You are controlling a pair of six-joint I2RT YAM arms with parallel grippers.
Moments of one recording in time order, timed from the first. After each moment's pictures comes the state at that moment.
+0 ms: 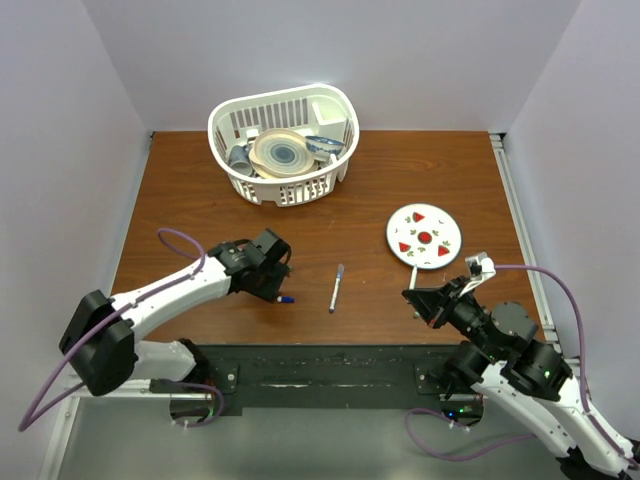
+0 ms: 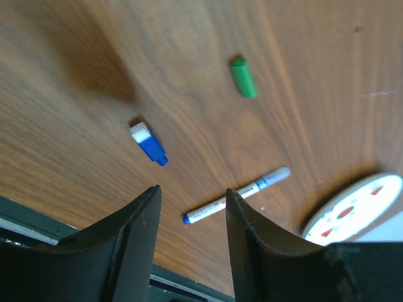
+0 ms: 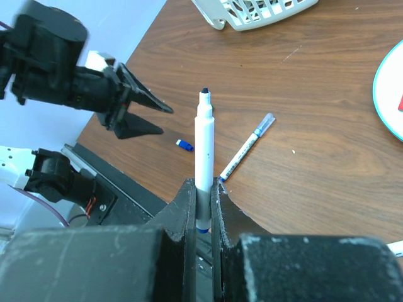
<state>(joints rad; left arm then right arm) -0.76 1.28 0.85 -0.79 -0.23 -1.88 0.82 0.06 0.52 -0.60 0.14 0.60</state>
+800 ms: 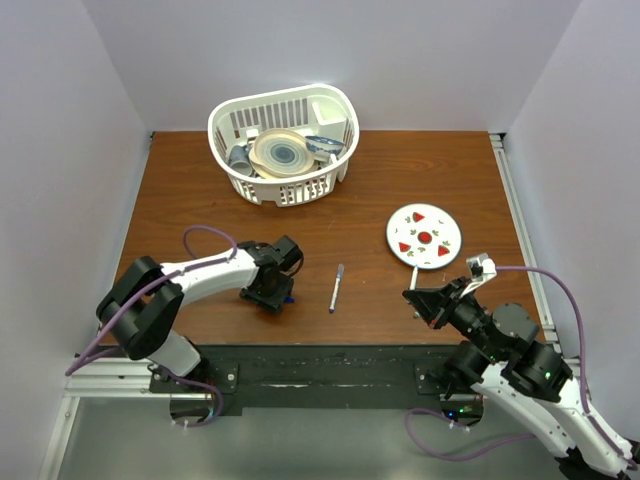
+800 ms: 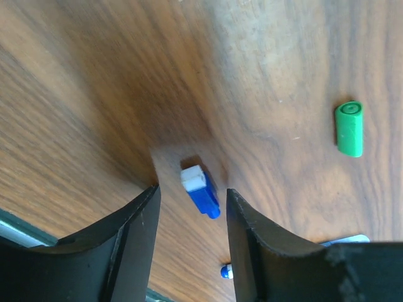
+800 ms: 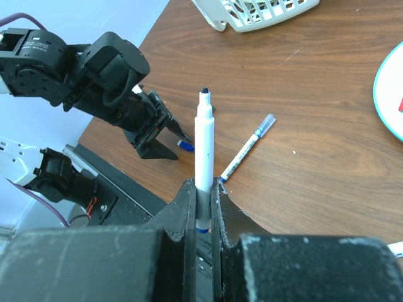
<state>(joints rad) -0.76 1.54 0.84 -0.78 -0.15 -1.93 0.82 0.04 0.52 -0.60 0.14 0.59</state>
